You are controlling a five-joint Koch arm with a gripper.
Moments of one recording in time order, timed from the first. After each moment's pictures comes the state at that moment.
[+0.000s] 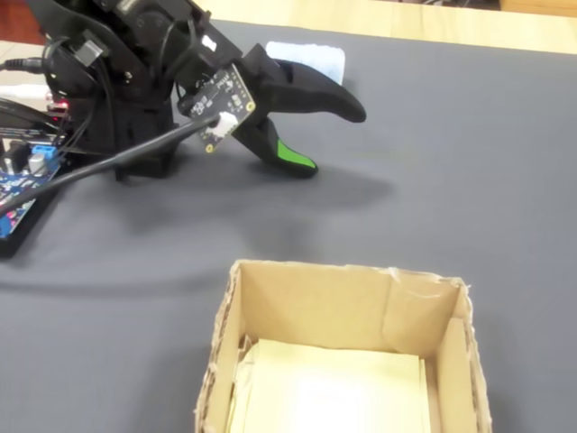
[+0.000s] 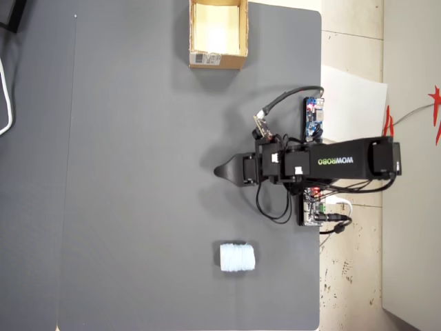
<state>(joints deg) -3.9 130.9 176.0 -3.2 101.9</state>
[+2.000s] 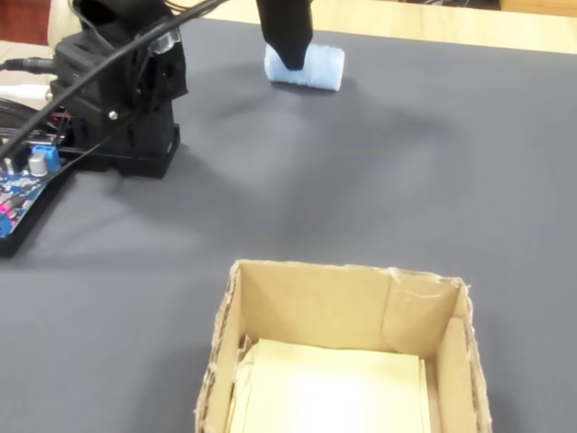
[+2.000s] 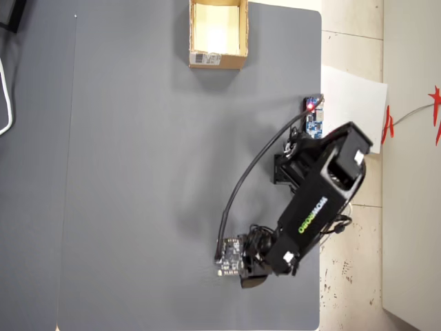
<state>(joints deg) -54.8 95.2 121.4 48.2 128.7</state>
